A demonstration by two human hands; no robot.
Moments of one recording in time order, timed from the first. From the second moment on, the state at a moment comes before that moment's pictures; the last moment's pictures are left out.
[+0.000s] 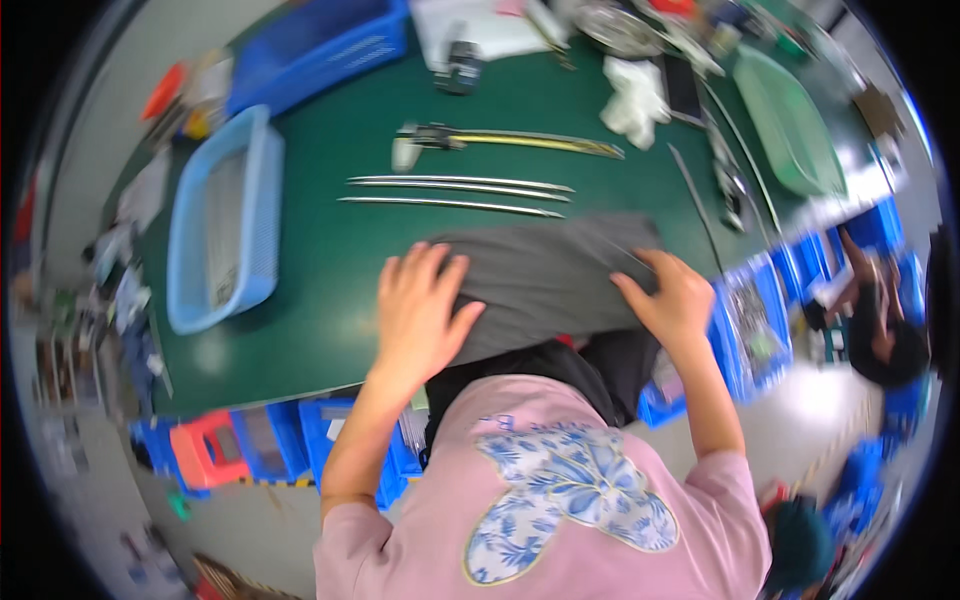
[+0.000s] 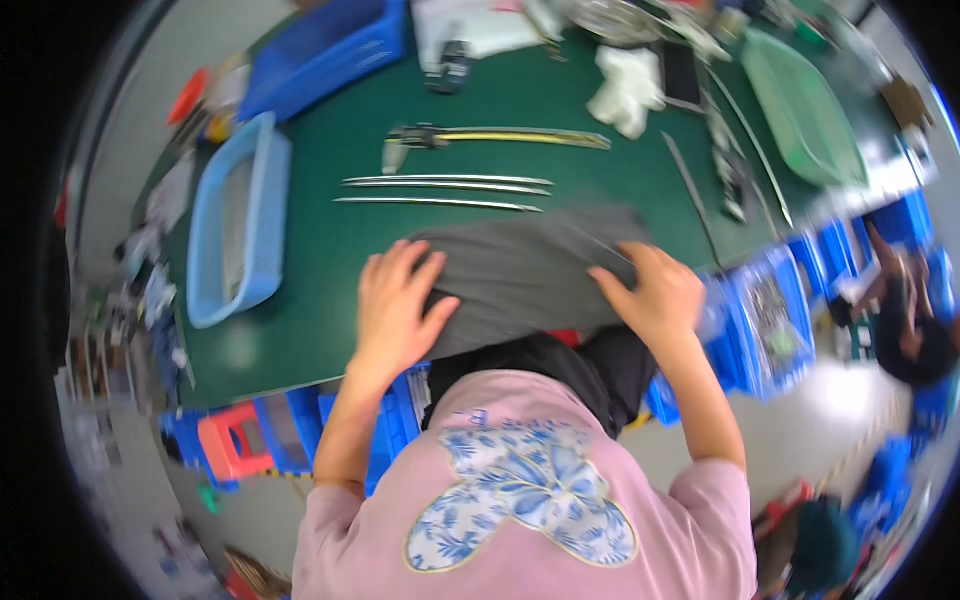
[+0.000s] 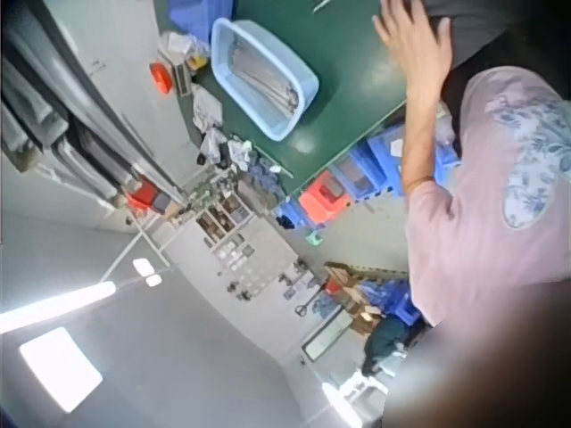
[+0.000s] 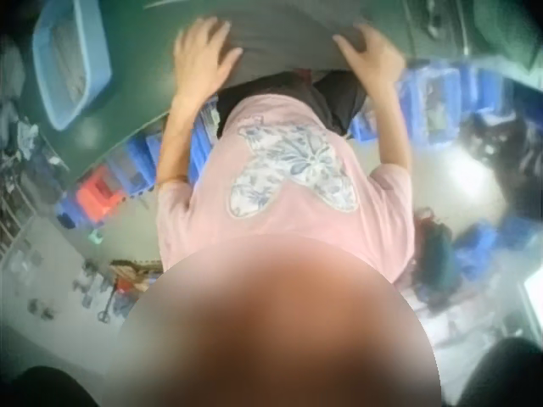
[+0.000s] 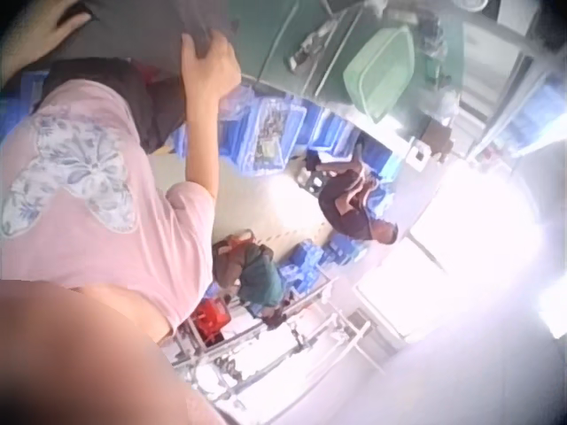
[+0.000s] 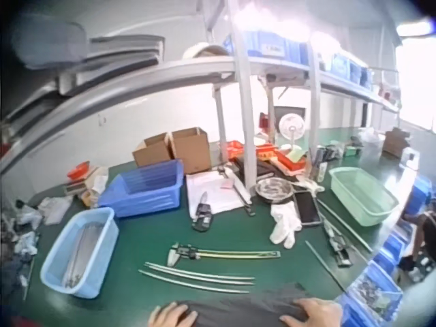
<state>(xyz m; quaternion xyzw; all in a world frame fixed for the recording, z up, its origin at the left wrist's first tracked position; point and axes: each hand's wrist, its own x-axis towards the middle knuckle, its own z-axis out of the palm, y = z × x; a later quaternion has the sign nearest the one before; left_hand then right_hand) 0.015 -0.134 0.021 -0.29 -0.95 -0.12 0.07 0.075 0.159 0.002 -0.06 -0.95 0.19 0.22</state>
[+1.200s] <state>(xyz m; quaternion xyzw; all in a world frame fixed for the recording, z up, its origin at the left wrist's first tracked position) -0.233 -0.346 0.055 0.13 -0.99 0.00 -0.04 0.065 0.194 -0.043 -0.16 -0.76 0.52 0.35</state>
